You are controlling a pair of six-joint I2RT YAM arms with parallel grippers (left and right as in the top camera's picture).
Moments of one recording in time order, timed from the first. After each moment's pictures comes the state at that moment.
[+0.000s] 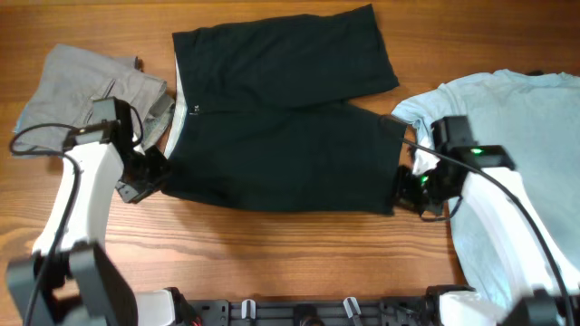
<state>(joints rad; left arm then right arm) 0.20 1.52 1.05 -1.05 0.07 -0.42 0.03 1.32 0.92 -1.07 -0.39 0.34</state>
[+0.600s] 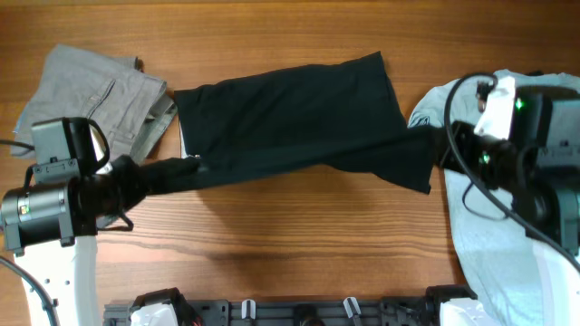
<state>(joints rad) 0.20 1.08 1.26 -1.35 0.07 -0.46 0.05 1.11 1.44 -1.18 -0.26 0.40</state>
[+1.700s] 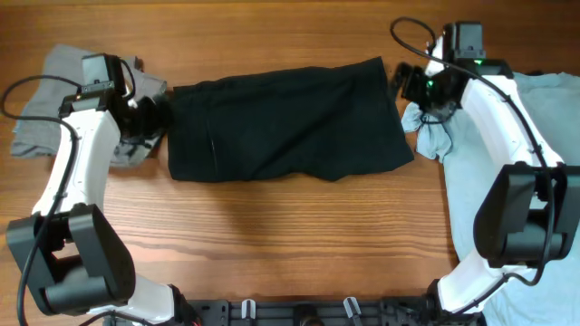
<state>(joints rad) 0.17 1.70 1.26 -0.85 0.09 -0.42 -0.04 1.88 1.45 -0.82 -0.23 0.32</state>
